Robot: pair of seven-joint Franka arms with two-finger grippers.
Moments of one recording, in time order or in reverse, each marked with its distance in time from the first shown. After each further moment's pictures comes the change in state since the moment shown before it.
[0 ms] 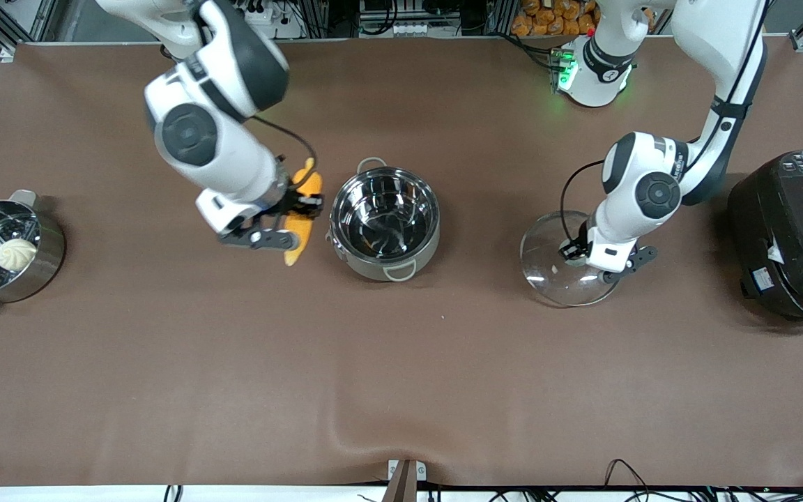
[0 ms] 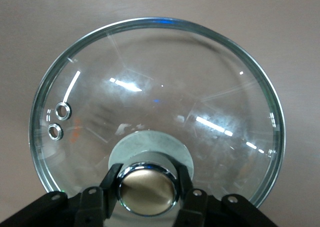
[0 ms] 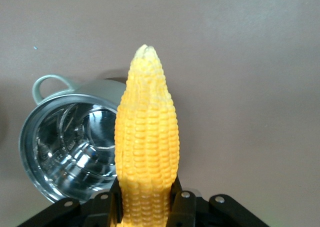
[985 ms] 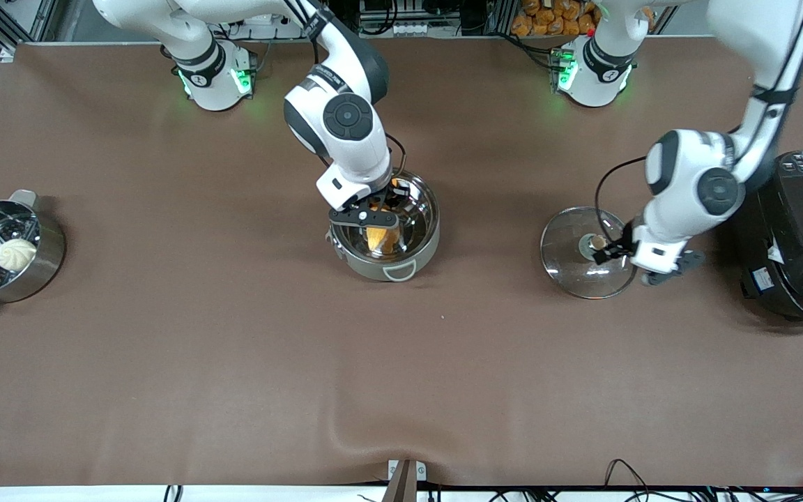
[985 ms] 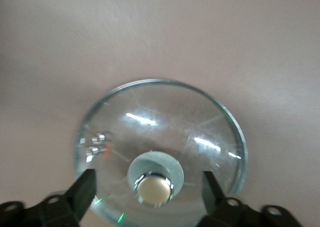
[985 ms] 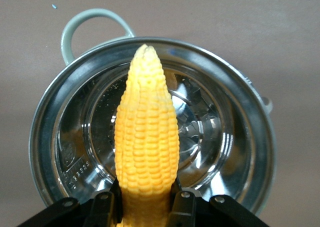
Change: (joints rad) left arm 0.128 -0.081 -0.004 0.123 0.000 -0.185 0.196; right arm 0.434 0.144 -0.224 -0.069 -0.036 0.304 0.222
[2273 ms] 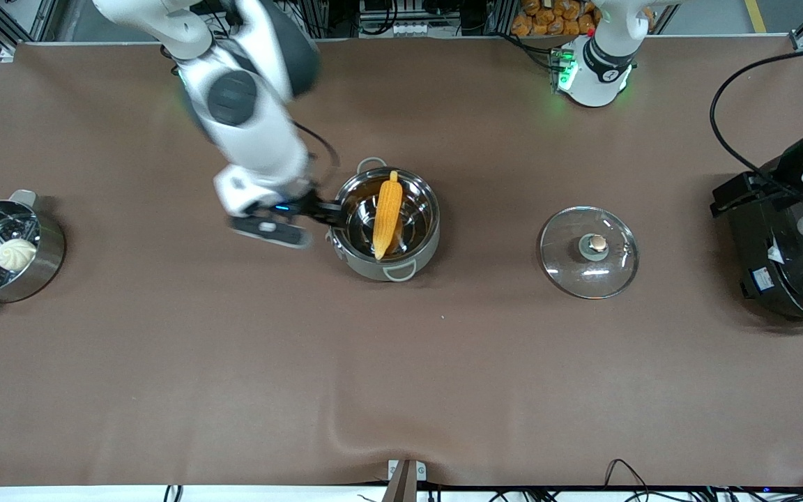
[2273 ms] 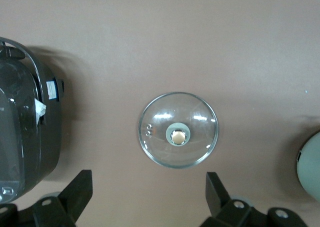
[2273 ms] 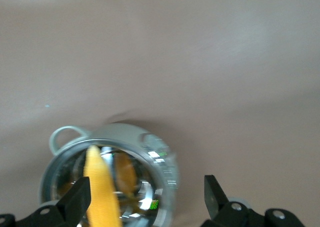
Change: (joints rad) left arm 0.040 -0.142 0.003 0.583 0.000 -0.667 0.375; right arm -0.252 -0.246 -0.031 0.059 -0.012 -0.261 -0.128
